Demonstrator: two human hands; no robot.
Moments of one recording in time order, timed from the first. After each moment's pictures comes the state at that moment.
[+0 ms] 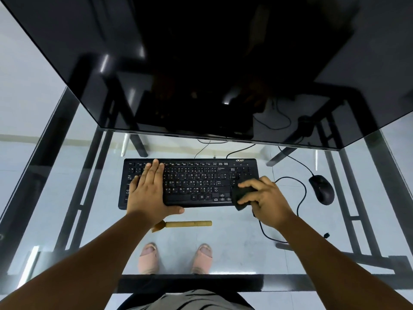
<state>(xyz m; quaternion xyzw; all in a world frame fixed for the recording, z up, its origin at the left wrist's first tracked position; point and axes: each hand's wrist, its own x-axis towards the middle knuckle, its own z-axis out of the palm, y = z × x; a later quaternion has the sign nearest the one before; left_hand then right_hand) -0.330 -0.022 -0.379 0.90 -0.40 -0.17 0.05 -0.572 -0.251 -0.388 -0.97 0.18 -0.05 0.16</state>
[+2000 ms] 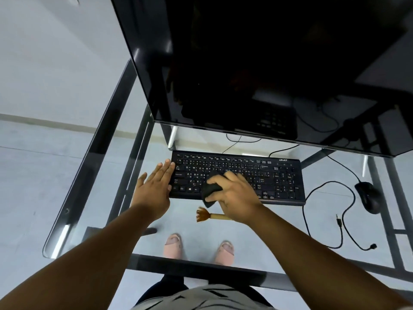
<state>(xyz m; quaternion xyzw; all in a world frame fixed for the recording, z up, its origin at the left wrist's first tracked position) -0.266 0.070 -0.400 0.90 -0.40 -0.18 0.07 -0.434 -0.123 -0.379 -0.99 0.02 -0.02 0.14</state>
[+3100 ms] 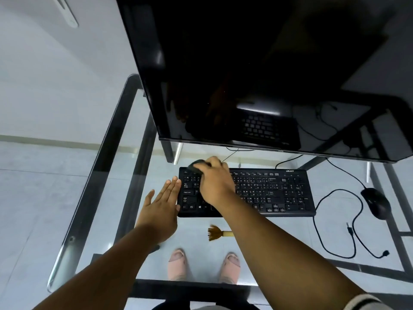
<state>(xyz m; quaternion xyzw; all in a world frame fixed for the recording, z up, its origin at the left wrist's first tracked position) -0.248 0.081 -0.398 0.87 -0.45 -0.21 0.05 -0.317 -0.095 -0.375 -0.92 0.32 0.01 0.24</state>
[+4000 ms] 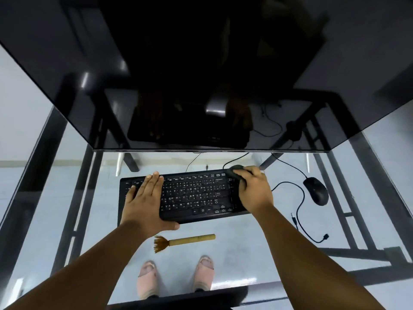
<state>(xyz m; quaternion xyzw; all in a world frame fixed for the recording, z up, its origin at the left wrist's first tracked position) -0.295 -0.020 -0.388 0.86 -0.47 -0.19 0.03 -0.505 -0.241 -0.394 -0.86 0.46 -0.11 0.19</state>
